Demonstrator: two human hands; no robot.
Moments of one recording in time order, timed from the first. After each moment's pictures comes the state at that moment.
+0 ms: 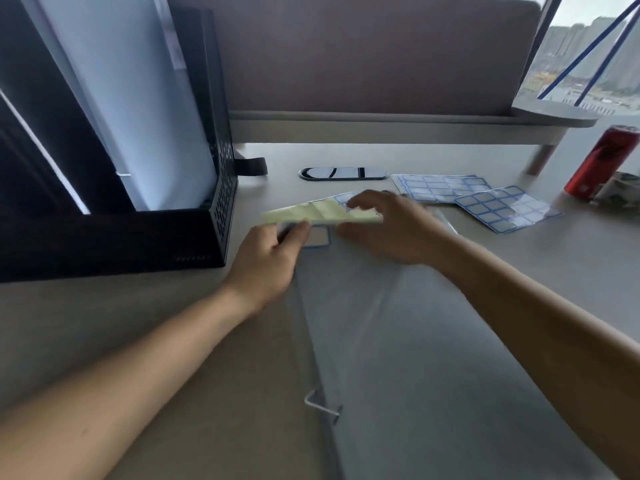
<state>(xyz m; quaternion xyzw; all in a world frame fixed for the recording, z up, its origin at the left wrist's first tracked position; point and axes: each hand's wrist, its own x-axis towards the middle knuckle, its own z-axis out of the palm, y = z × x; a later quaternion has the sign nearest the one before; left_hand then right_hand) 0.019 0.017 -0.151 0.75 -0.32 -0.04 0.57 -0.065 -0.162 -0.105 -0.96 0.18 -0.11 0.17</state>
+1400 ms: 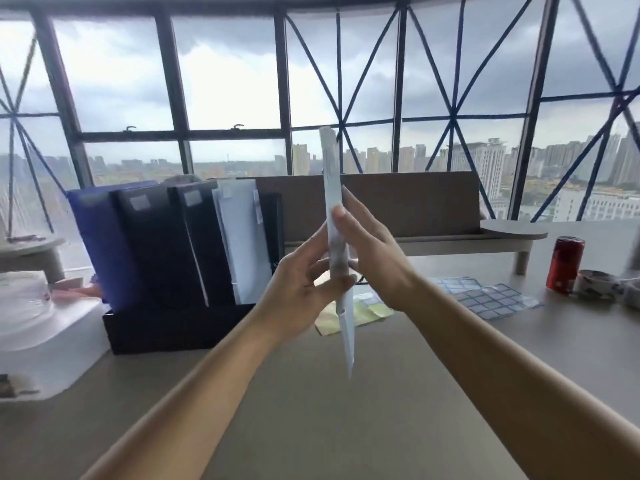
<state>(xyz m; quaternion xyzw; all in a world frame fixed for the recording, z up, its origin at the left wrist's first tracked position) -0.095 0.100 -0.001 0.63 -0.51 0.00 0.59 -0.148 -0.031 0.028 -0.78 -0.06 -0.26 0.57</state>
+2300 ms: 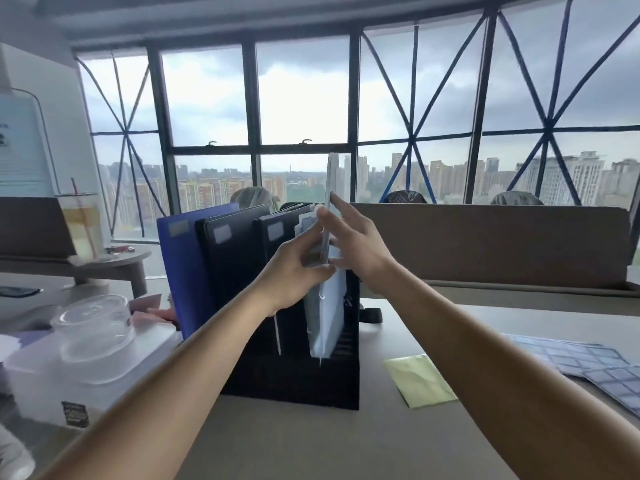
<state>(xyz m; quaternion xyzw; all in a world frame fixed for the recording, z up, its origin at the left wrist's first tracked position) 0.088 0.162 0.047 0.75 -0.41 0.06 0.52 0.044 0.023 0.076 -0.78 -0.11 -0.23 0.58</state>
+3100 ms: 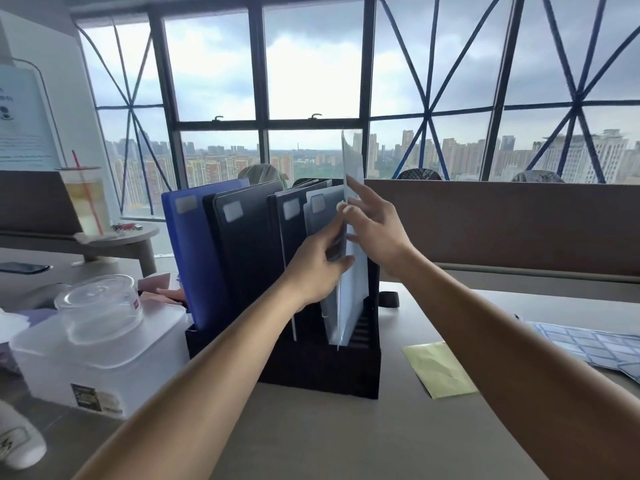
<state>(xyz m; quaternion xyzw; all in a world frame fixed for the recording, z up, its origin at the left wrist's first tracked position) 0.123 0.146 0.013 0.77 -0.37 0.07 0.52 0.100 0.013 0.050 -0.77 -0.11 -0.27 0.57</state>
